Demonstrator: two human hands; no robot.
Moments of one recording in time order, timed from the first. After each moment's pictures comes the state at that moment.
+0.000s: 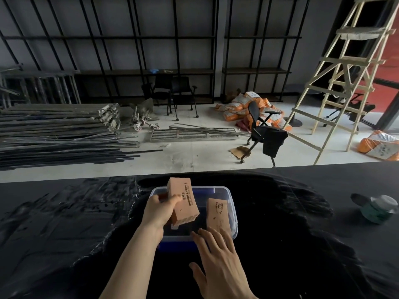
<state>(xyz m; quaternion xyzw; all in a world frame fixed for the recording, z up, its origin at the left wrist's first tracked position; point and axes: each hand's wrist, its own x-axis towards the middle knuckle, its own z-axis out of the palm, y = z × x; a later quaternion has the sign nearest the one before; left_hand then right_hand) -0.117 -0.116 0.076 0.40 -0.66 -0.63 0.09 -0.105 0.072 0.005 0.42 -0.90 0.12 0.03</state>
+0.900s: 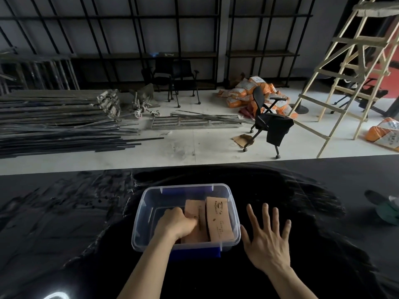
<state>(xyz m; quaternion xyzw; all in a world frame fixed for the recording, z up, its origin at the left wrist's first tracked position) -0.147 -0.093 0.047 0.35 -0.84 -0.37 -0.18 -0.212 0.141 -0.059 0.13 -0.99 0.06 -0.04</state>
